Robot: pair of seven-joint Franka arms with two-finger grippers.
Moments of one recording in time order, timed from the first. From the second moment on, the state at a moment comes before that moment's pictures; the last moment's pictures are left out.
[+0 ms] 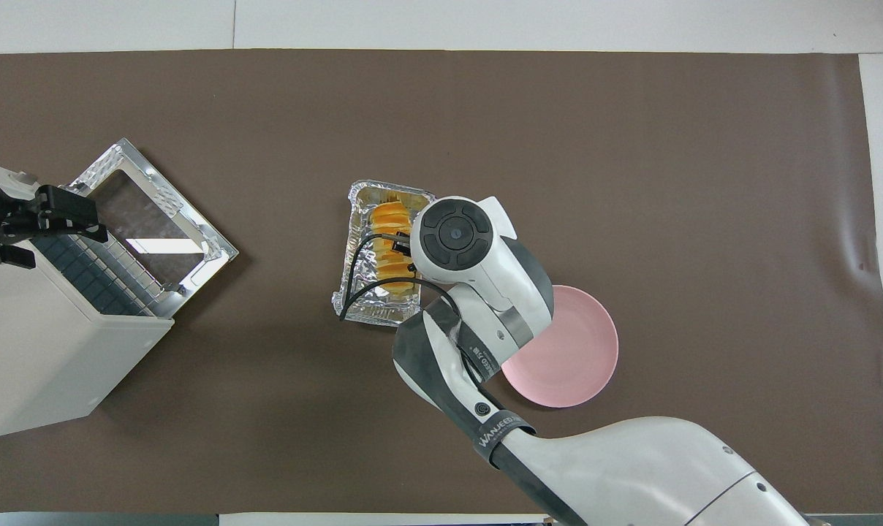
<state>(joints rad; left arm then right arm) -0.02 0.01 0.02 -1.70 -0.09 1.59 -0.24 0.57 0.47 0.05 -1.71 -0.03 2.27 0.95</state>
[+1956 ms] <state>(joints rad) -0.03 -0.02 0.00 -1.67 -0.05 1.54 -0.10 0.37 0.50 0.04 -1.43 0.02 1.95 0.59</state>
